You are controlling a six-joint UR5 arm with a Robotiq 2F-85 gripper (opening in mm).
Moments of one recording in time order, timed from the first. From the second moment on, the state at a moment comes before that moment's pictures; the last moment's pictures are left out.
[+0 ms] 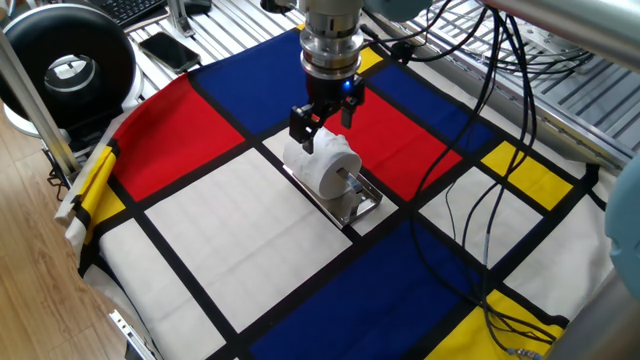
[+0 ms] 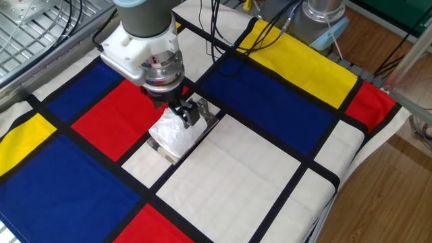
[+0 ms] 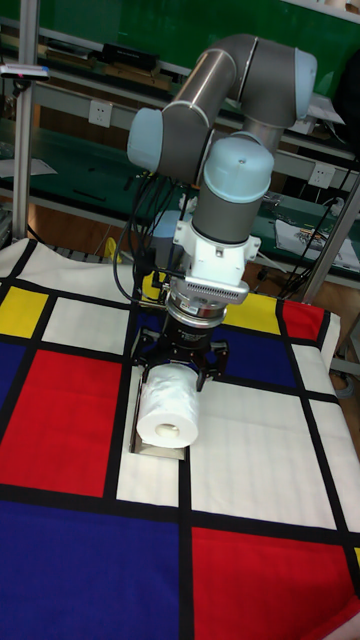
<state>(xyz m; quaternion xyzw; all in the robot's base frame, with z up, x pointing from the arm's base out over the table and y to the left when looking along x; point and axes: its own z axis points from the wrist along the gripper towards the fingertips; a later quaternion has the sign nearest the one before) 0.529 0.021 0.093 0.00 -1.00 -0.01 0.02</state>
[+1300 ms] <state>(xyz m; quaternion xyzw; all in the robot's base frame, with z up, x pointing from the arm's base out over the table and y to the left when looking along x) 0.535 0.029 0.075 -0.01 -1.00 -0.01 0.01</state>
